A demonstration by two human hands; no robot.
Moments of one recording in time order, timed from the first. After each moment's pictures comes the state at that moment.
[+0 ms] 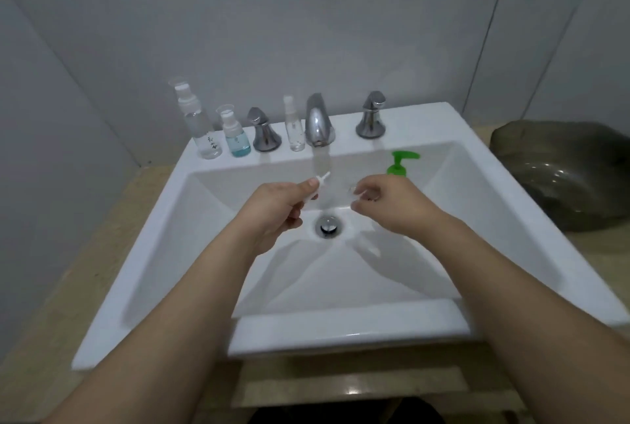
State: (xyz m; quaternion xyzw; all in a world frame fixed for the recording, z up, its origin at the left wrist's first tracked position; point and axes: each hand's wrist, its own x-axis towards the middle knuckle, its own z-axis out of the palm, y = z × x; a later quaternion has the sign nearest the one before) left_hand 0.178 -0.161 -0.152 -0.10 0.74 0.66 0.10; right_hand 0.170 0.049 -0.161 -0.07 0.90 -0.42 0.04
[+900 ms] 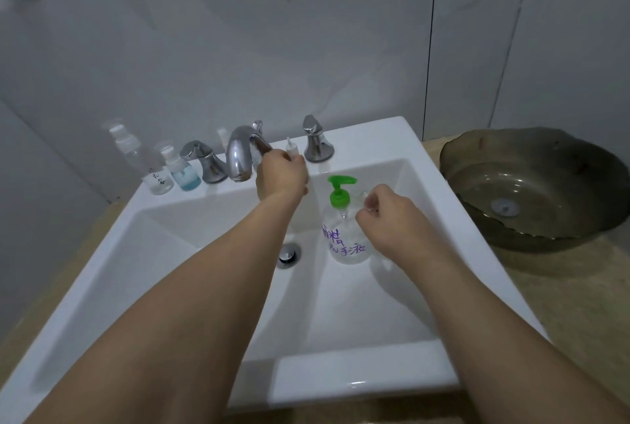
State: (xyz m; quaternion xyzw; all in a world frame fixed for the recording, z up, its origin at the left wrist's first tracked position) left_hand 0.071 -0.037 -0.149 -0.19 0.86 0.45 -0.16; right_hand 0.155 0.130 -0.180 0.00 0.92 -0.38 -0.02
